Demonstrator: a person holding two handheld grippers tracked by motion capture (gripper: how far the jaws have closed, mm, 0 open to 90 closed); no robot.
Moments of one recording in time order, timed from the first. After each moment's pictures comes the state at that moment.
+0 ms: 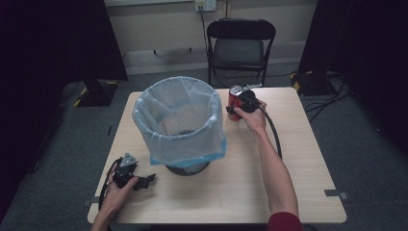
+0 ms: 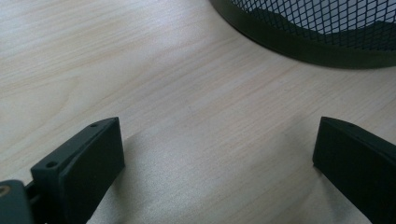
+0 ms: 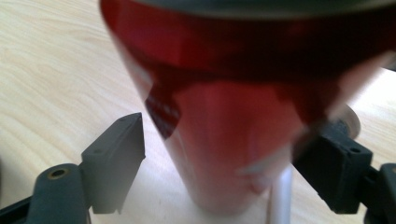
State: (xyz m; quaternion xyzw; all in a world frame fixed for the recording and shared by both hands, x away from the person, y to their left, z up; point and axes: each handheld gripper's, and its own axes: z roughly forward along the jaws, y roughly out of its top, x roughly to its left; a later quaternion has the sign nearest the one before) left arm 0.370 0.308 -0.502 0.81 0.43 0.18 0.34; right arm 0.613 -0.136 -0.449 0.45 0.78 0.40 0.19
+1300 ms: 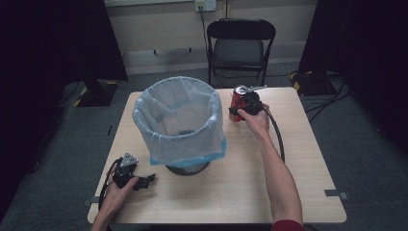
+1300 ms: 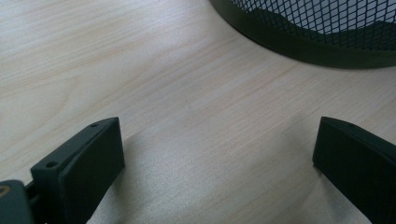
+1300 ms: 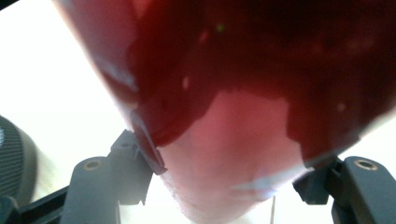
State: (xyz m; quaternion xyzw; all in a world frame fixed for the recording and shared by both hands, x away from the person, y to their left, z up) left arm 0.371 0.308 -0.502 0.81 0.43 0.18 0.34; right arm 0.594 -0.148 -0.440 0.45 0.78 0.41 0.16
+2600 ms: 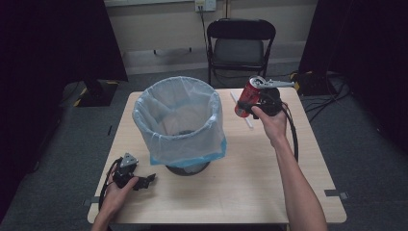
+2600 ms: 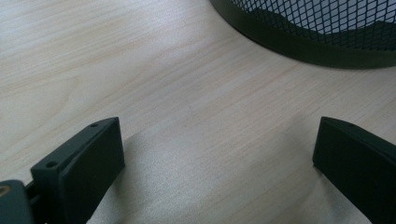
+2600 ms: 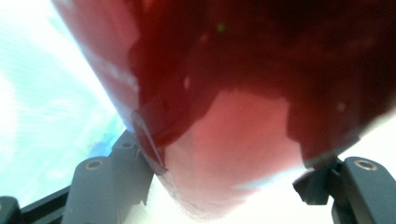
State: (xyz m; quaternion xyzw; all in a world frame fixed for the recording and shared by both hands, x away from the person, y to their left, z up) left arm 0.370 0.308 -0.502 0.81 0.44 0.18 0.34; right arm 0.510 -0.173 -0.350 0.42 0.74 0.50 0.18
